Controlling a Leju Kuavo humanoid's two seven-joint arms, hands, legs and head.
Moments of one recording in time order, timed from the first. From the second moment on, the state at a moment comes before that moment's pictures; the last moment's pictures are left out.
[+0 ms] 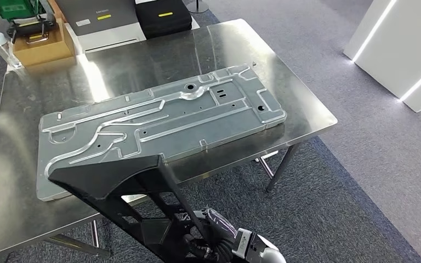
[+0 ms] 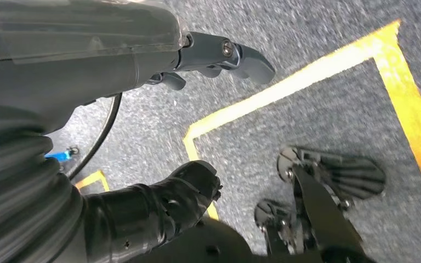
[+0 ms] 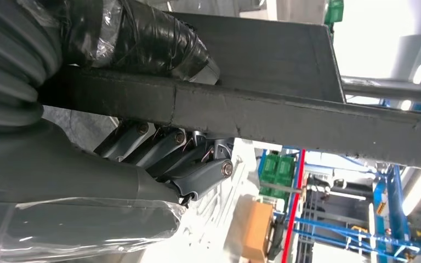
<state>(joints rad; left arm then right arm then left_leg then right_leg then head) -0.12 -0.11 1.28 -0.21 -1.09 0.07 0.07 -0.10 -0.01 0.61 -1.51 -0.13 0.46 -0.57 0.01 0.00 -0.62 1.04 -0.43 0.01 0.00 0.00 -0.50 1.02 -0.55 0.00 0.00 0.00</state>
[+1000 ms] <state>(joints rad) -0.13 -0.11 1.28 -0.21 -1.12 0.07 0.05 -0.20 0.02 0.61 -1.52 -0.12 0.45 -0.57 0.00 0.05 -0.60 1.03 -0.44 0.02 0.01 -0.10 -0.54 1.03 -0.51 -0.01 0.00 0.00</state>
